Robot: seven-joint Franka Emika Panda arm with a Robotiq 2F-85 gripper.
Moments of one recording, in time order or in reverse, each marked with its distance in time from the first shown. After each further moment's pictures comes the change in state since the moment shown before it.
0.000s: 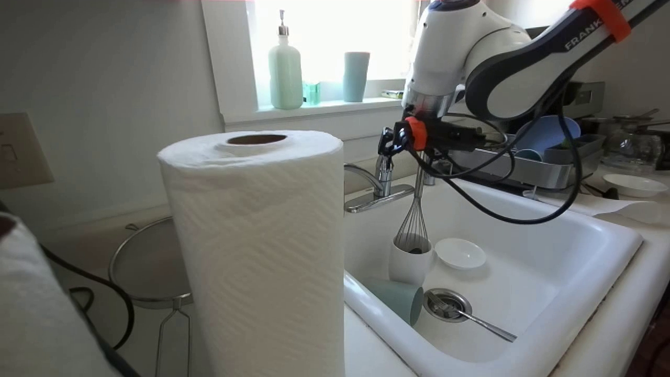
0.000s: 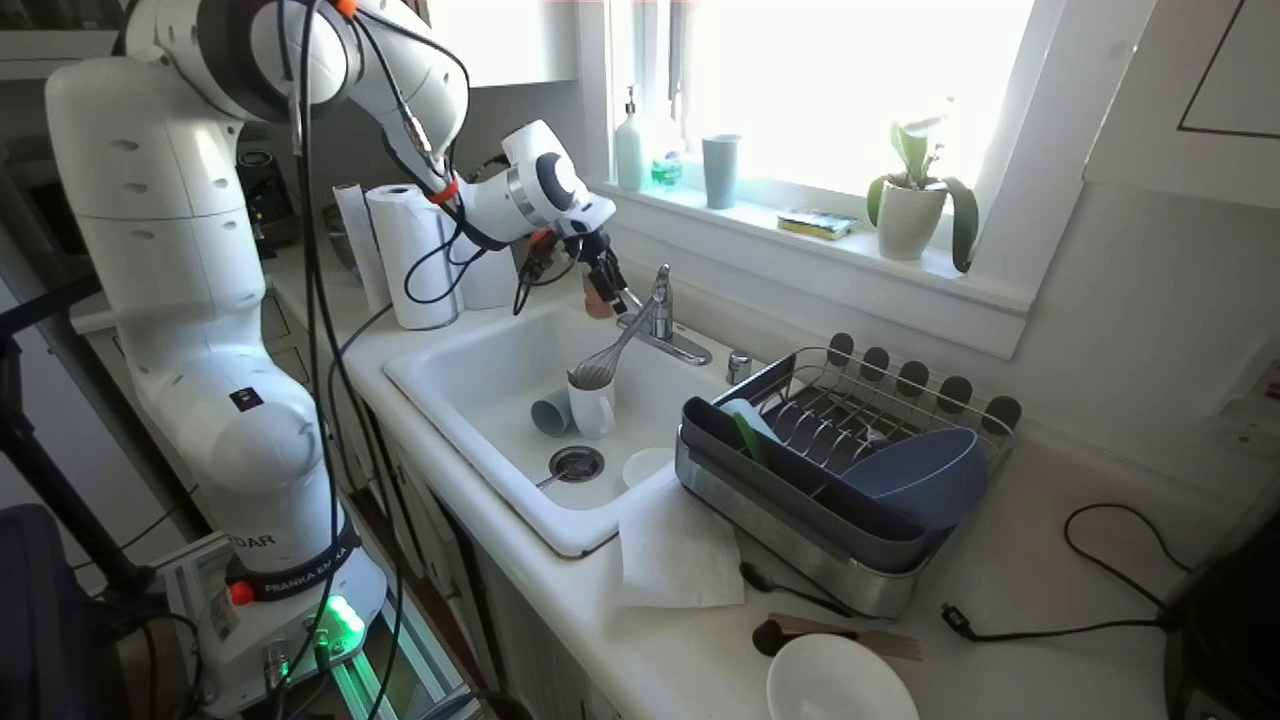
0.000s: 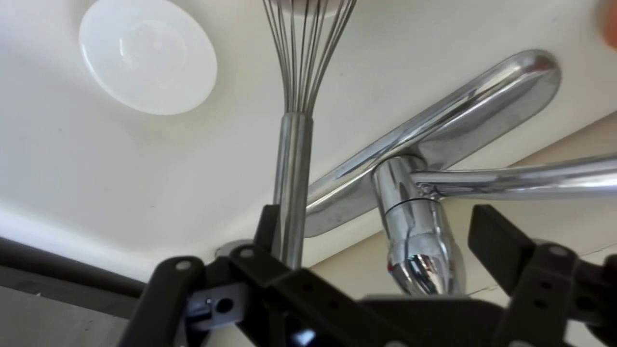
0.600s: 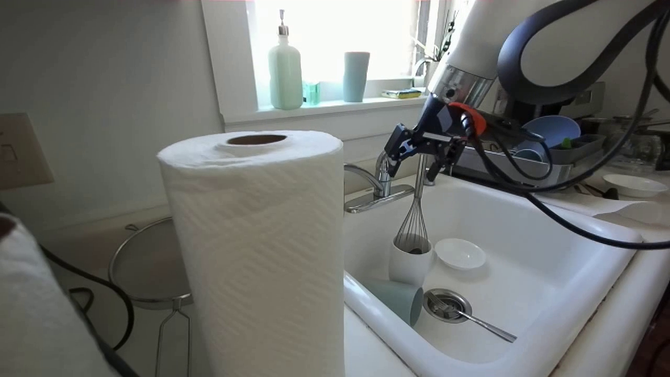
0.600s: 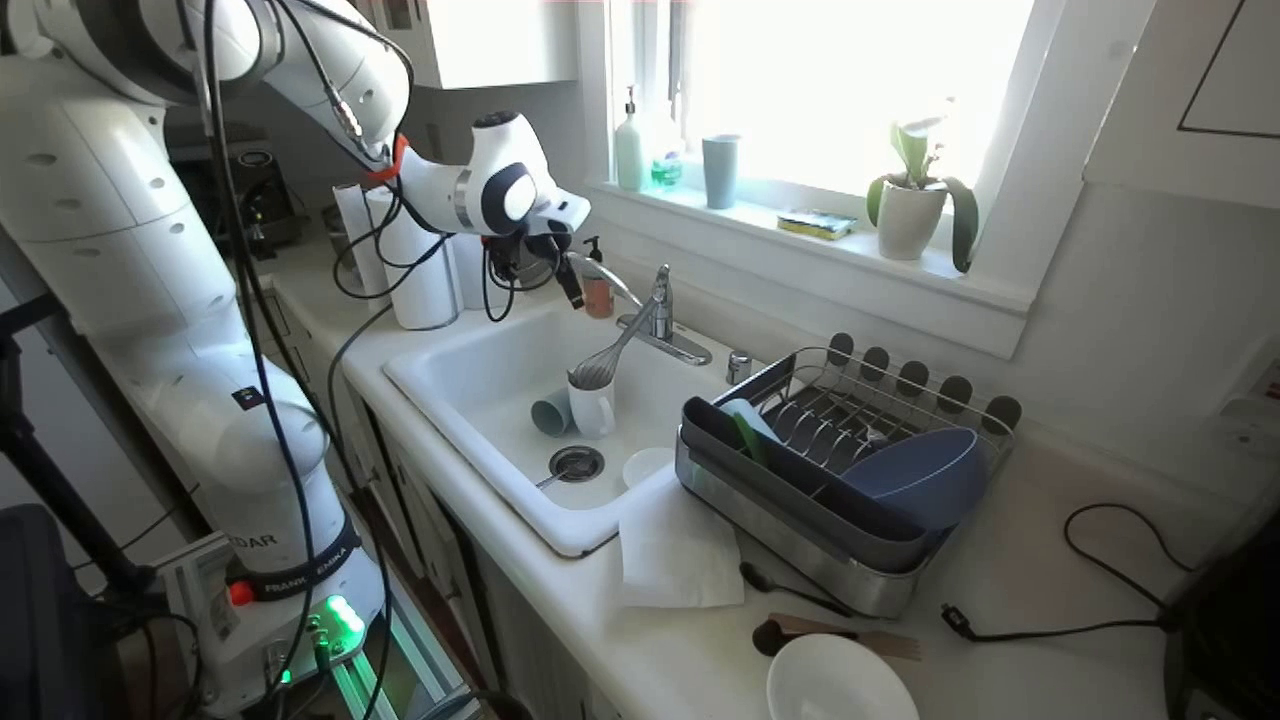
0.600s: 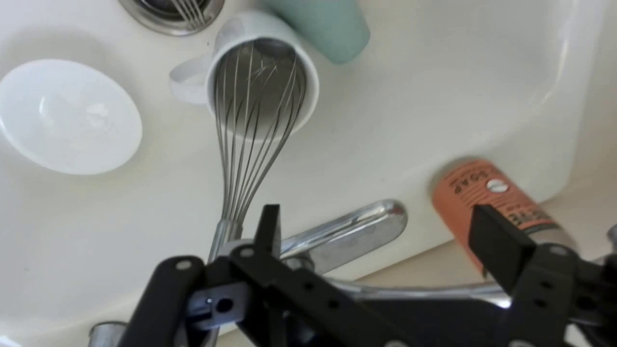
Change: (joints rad) arm 0.035 -0.189 0.037 -0.245 0.561 0.193 -0.702
